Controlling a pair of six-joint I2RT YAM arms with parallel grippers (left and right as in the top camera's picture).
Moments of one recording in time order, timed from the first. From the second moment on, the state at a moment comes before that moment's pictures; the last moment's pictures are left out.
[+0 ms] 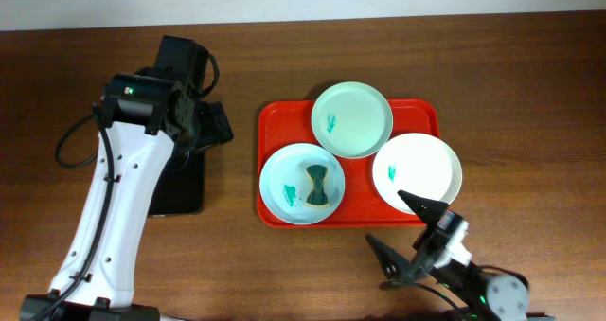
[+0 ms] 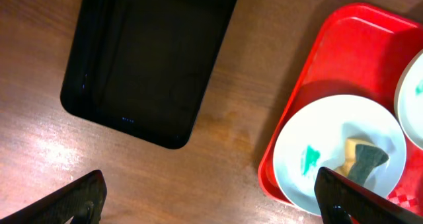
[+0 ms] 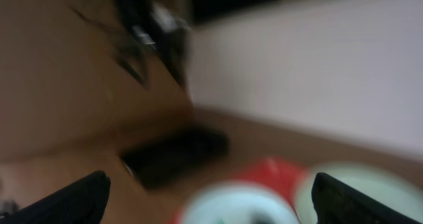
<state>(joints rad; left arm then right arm) -0.22 1.61 1.72 -1.43 -0.19 -0.54 0.14 0.01 0.01 0.30 -0.73 0.30</state>
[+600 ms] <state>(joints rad) -0.22 1.61 1.72 -1.43 -0.18 -0.54 0.14 0.56 1.32 -0.99 -0.27 0.15</state>
